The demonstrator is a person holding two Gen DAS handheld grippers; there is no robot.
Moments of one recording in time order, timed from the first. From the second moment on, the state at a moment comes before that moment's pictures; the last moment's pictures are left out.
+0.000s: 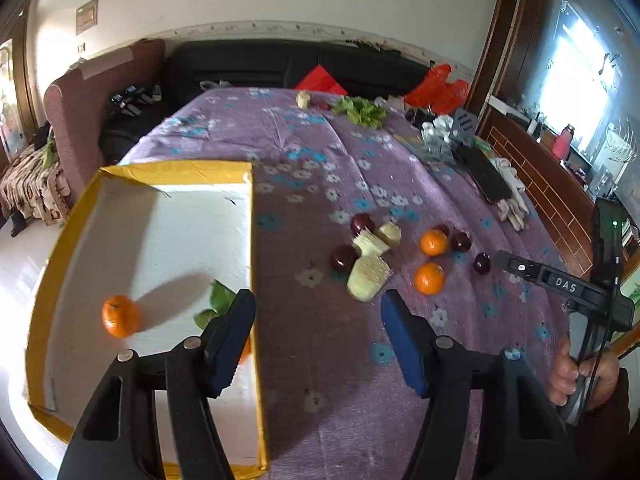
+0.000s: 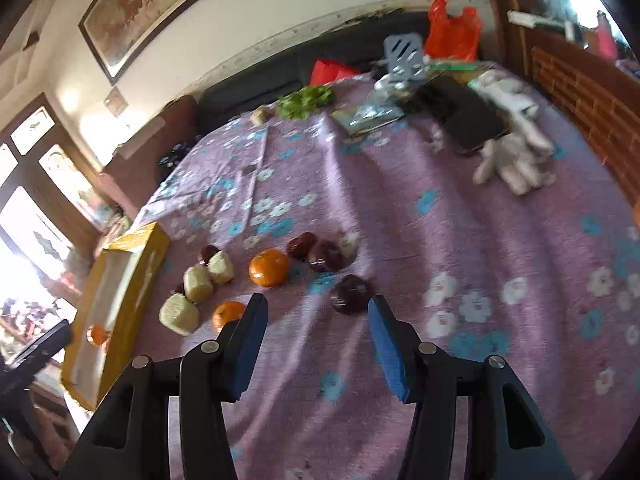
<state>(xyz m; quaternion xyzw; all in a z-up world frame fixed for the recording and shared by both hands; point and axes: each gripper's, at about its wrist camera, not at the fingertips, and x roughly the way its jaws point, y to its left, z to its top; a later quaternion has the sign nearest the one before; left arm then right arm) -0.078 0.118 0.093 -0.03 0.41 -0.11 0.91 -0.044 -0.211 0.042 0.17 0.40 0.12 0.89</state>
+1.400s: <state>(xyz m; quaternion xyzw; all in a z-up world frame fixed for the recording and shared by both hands) -0.048 0.081 0.062 -0.02 0.44 -0.12 0.89 -0.021 -0.144 0.017 0.09 0.39 0.18 0.90</state>
